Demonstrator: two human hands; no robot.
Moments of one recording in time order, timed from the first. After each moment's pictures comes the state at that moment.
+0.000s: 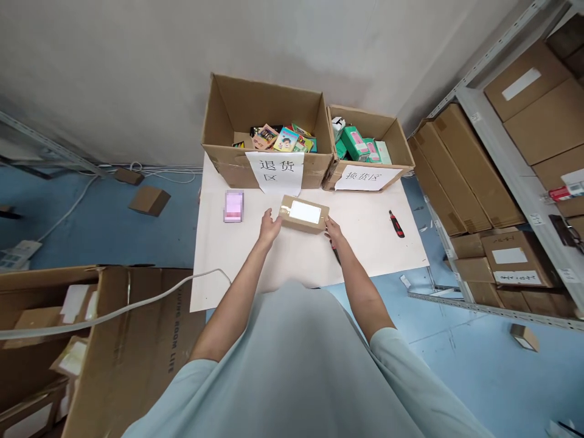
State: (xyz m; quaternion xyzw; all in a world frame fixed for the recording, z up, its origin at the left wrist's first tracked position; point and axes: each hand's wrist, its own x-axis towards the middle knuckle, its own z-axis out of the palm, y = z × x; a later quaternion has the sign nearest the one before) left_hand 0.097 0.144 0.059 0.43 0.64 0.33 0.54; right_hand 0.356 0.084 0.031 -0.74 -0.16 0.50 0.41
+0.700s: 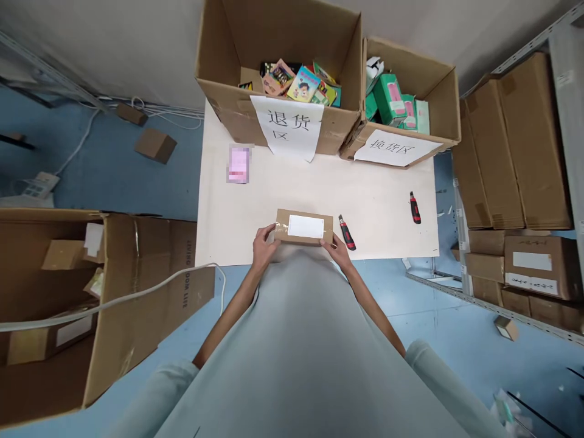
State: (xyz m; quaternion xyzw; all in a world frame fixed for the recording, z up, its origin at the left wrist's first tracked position) left_hand 0.043 -0.024 0.013 0.44 0.63 0.38 0.51; right_hand 0.326 -0.085 0.045 -0.68 -0.35 0.54 0.34
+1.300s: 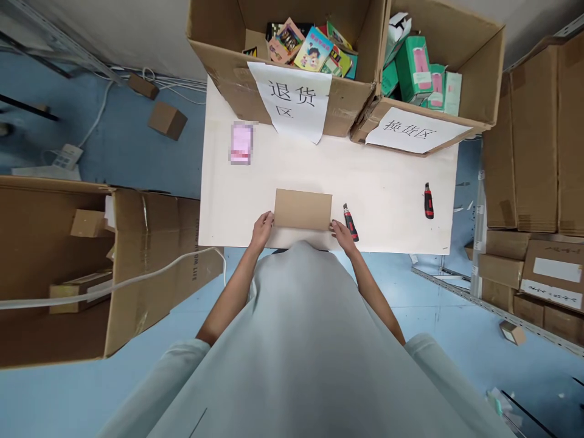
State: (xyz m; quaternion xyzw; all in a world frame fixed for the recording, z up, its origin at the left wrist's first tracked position) left_hand 0.047 -0.013 -0.001 0.32 0.71 0.28 0.56; right_hand 0.362 -0.066 0.003 -0.70 -0.29 0.59 0.27
